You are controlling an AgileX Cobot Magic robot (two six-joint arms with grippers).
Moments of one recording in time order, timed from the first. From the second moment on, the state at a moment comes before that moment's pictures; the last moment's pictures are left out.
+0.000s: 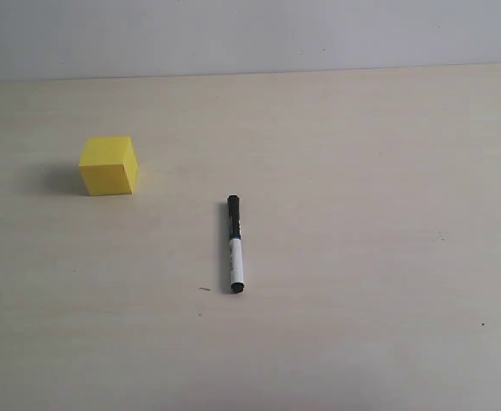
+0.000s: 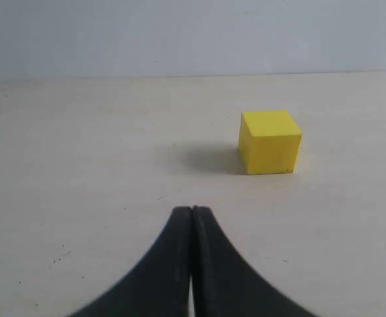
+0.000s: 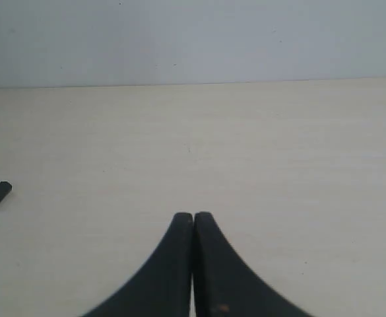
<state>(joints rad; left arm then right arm) -0.19 0.01 0.00 0.29 0.37 -0.29 0.28 0.01 0.00 0.03 0.36 0.06</state>
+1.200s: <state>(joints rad) -0.19 0.00 0.00 0.26 -0.43 -0.67 0.28 0.01 0.00 0.03 0.36 0.06</state>
